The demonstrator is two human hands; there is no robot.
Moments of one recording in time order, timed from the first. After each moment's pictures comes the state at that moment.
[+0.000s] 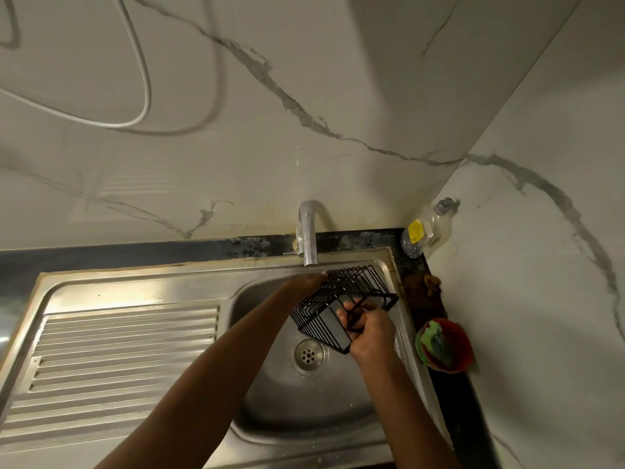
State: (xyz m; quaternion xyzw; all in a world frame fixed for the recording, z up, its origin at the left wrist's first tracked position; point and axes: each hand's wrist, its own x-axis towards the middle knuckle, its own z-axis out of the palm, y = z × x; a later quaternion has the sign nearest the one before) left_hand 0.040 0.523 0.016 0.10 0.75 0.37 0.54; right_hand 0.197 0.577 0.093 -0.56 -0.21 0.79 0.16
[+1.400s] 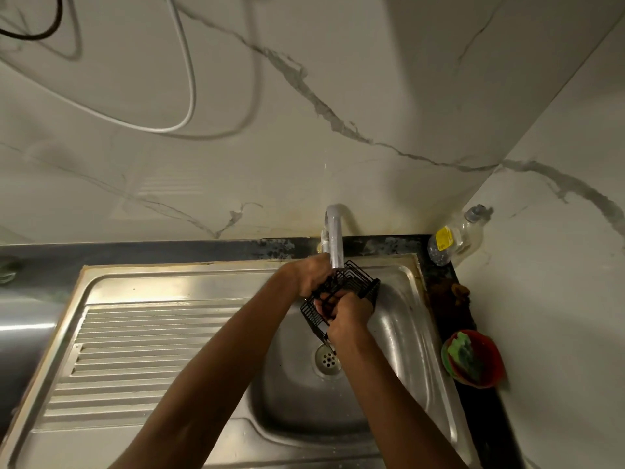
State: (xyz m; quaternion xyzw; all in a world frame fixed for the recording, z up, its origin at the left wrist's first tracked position) left_hand 0.007 0.500 0.071 -0.01 0.64 0.47 0.61; right_hand 0.124 0.525 0.089 -0.57 -0.27 0.76 0.15
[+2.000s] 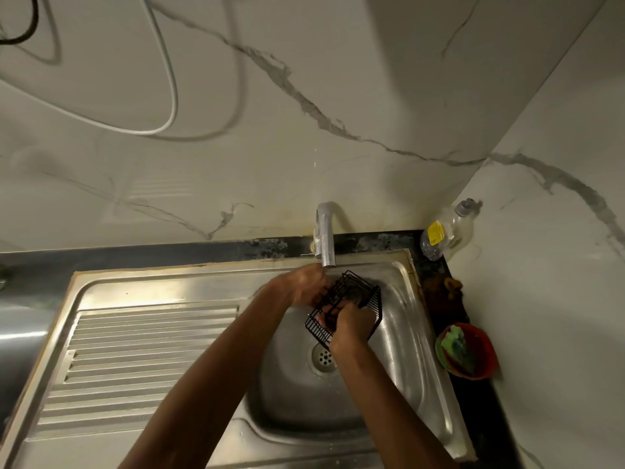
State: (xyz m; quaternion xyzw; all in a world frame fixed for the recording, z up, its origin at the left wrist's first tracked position) left_hand 0.030 0.490 0.072 0.02 0.68 0.42 0.59; right_hand 0.149 0.528 0.073 -0.60 -0.30 0.72 0.17
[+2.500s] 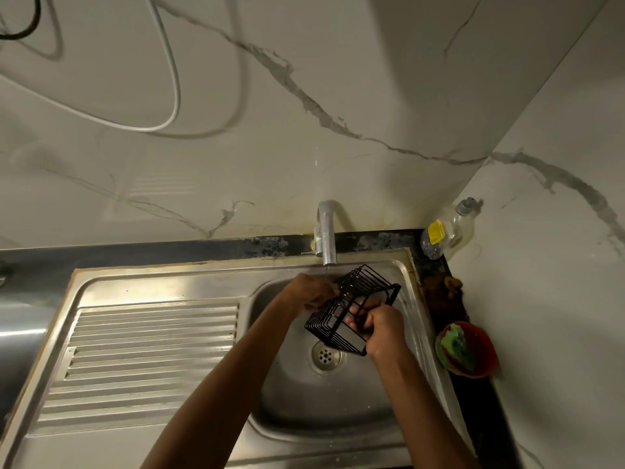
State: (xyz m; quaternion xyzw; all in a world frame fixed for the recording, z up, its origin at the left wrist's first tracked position) left_hand 0.053 0.478 0.049 0.00 0.75 0.46 0.48; right_hand 0.190 0.576 0.081 -0.57 -0.33 0.75 0.09
